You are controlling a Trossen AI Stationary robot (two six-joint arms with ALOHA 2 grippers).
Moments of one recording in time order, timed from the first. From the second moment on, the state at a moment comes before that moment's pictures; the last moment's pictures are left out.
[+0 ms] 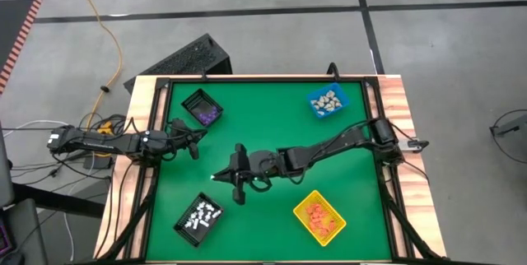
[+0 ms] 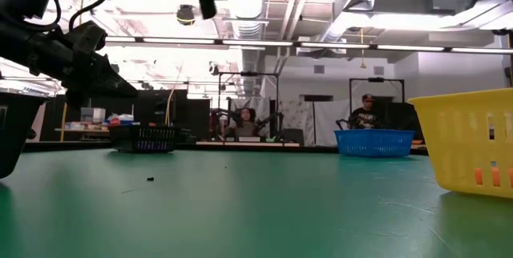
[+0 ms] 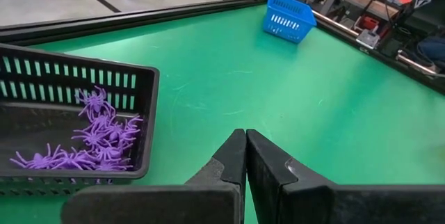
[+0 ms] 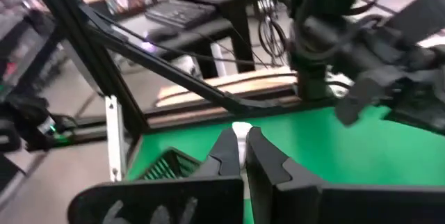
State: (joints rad) left arm -0.05 0.31 0.03 0.01 -0.56 -0.49; right arm 0.24 1.99 1.55 0.27 0.13 0.27
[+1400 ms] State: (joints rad) left arm -0.05 0.30 0.03 0.05 -0.51 -0.72; right arm 0.23 2.20 2.04 -0.03 -0.03 0.35
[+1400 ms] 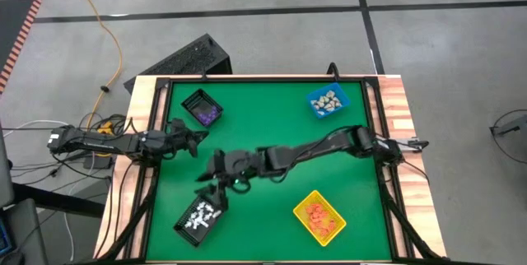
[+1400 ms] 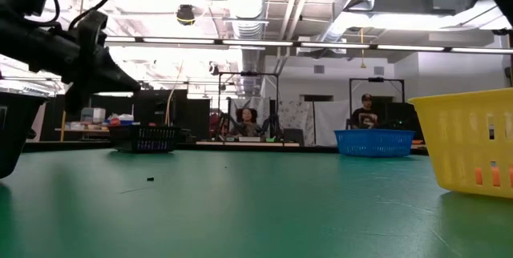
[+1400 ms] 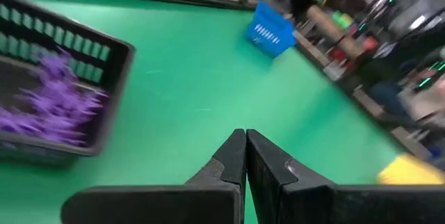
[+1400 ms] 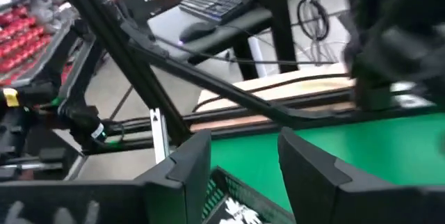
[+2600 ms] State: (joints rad) left arm 0.01 0.29 0.39 -0.02 -0.54 -0.53; right arm 0.09 0.96 1.16 -0.43 0.01 0.07
